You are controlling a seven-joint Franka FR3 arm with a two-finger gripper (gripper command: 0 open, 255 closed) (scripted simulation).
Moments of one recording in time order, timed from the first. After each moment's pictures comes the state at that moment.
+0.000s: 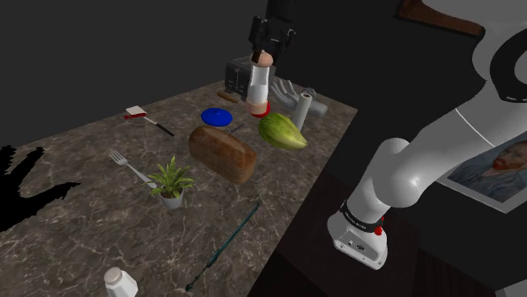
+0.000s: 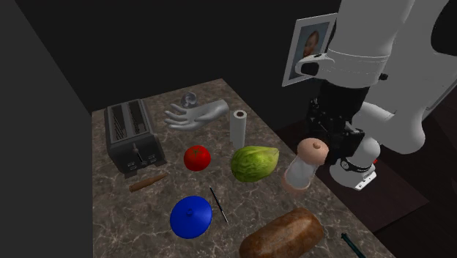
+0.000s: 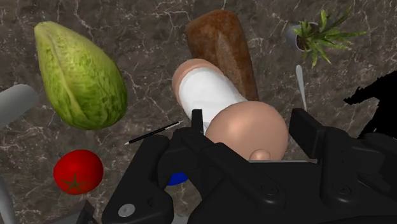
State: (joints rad) arm 0.18 -0.38 -0.03 -1.91 0.13 1.62 0.38
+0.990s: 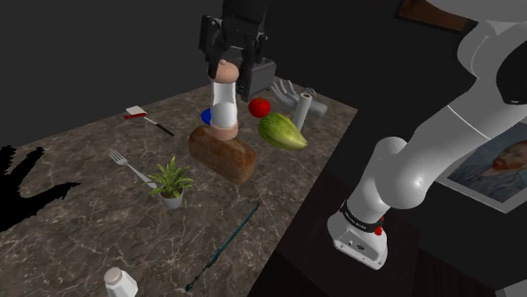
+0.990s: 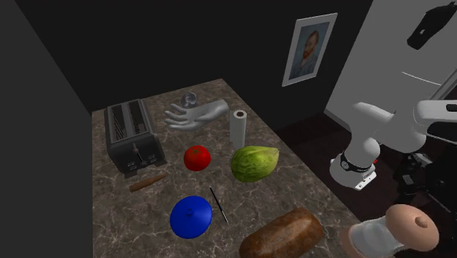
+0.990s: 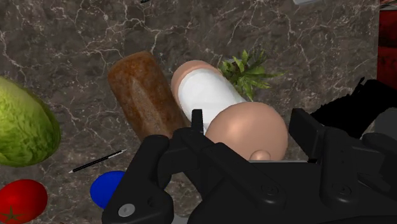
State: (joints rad) arm 0.29 -0.30 0.23 -1.83 0.17 1.67 0.75
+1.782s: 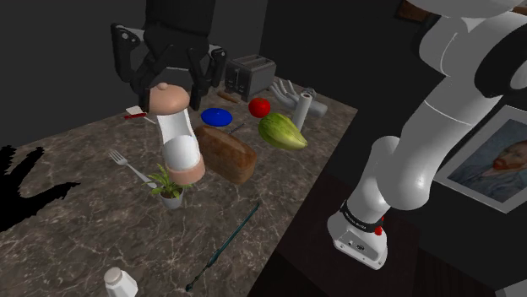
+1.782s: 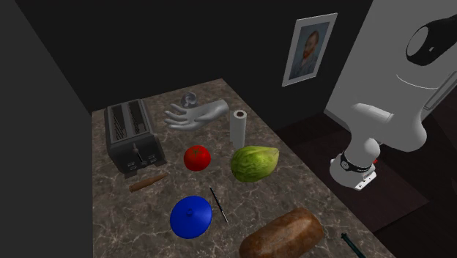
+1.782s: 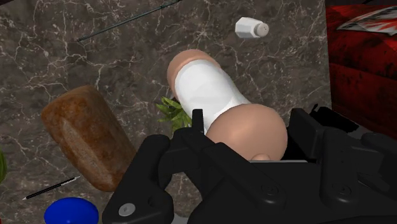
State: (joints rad) arm 0.40 -0.06 0.45 -1.59 0.08 1.70 1.08
